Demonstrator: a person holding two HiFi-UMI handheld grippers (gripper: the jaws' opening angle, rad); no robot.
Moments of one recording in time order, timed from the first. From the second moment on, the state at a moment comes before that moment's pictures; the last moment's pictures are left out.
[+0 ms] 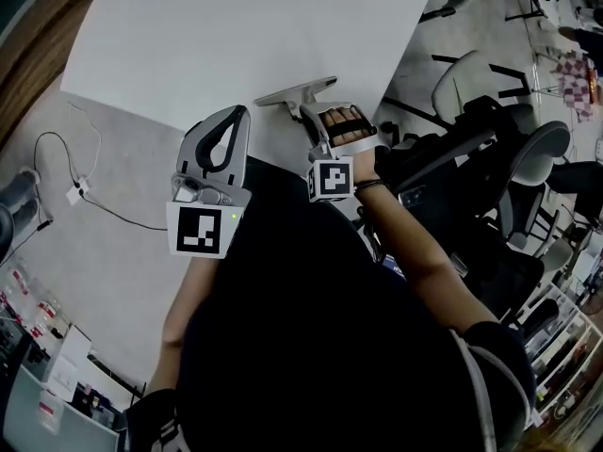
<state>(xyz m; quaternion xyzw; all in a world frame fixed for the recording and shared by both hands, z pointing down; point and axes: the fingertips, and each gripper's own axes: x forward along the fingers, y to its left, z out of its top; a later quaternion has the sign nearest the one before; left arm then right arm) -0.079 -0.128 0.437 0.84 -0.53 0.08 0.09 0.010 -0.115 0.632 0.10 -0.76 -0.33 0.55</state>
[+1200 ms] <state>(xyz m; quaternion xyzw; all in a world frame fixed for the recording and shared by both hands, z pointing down) -0.086 -0.158 0.388 0.87 -0.48 0.05 0.03 0.004 -0.173 0.455 0.32 -0.74 -0.38 0.45</state>
